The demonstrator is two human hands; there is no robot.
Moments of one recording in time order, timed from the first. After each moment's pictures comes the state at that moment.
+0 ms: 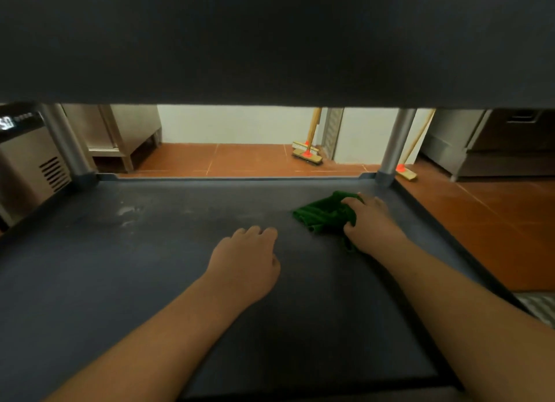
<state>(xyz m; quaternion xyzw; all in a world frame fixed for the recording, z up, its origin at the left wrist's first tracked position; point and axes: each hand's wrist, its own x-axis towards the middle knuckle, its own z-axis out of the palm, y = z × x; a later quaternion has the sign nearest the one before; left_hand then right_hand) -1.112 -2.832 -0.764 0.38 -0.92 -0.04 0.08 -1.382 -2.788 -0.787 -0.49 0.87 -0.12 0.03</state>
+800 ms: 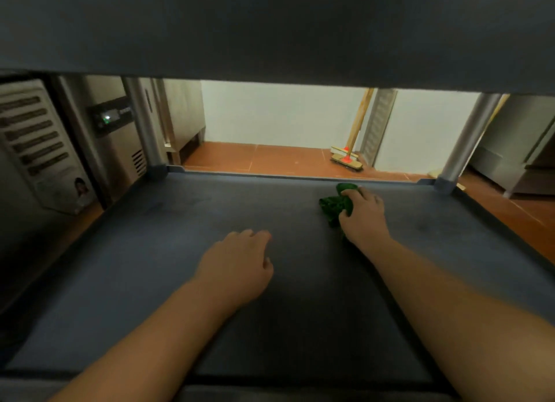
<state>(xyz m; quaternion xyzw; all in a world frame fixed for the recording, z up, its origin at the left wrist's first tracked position) -0.957 -2.884 -0.767 0.44 -0.89 -0.06 0.10 -1.243 -2.900 -0.807 -0.49 0.83 -0.26 0.00</state>
